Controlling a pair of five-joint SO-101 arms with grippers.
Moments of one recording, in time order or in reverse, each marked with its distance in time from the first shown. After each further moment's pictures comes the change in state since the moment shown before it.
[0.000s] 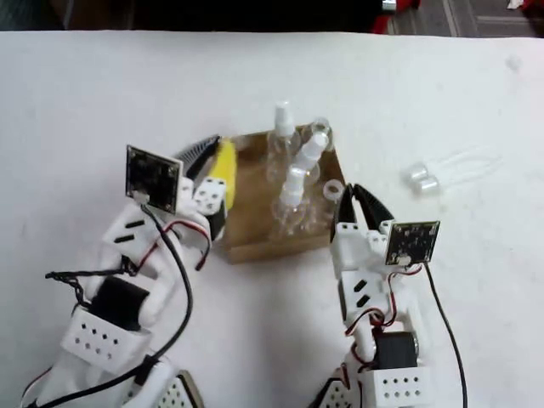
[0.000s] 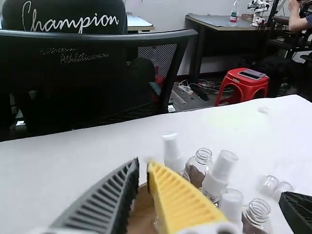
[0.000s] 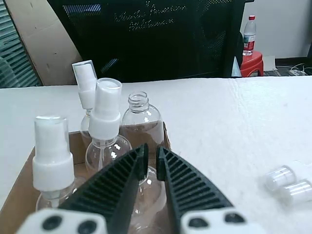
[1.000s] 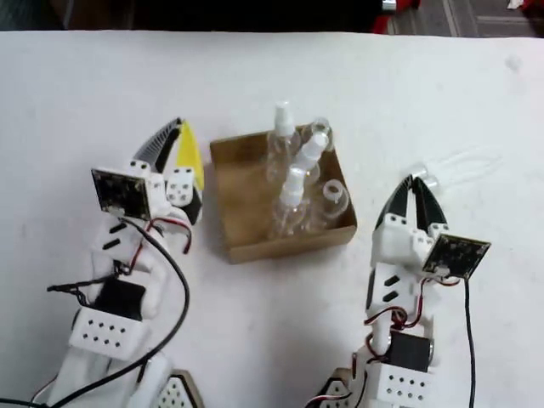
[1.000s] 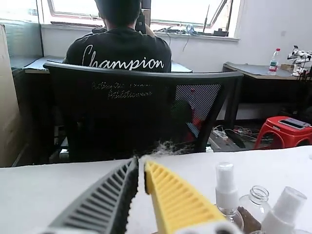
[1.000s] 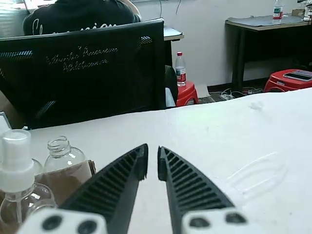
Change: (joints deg) left arm -9.8 -0.1 13.8 -25.1 0.0; right arm 15.8 0.0 0.0 -6.9 0.0
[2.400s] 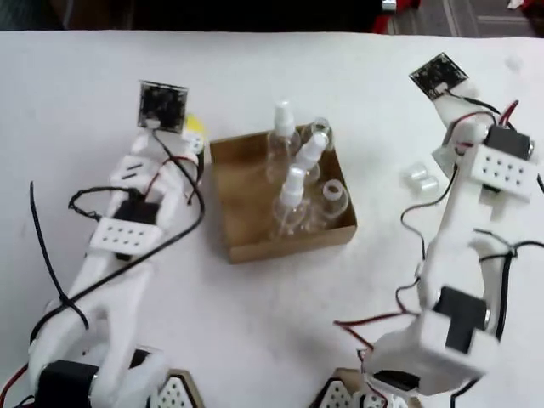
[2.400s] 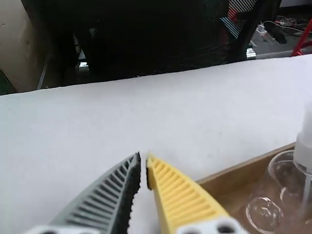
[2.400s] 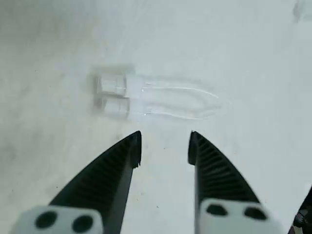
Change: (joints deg) left arm -4.9 40.4 -23.9 6.7 -4.8; right arm 11.0 108.5 -102.5 47.6 59.6
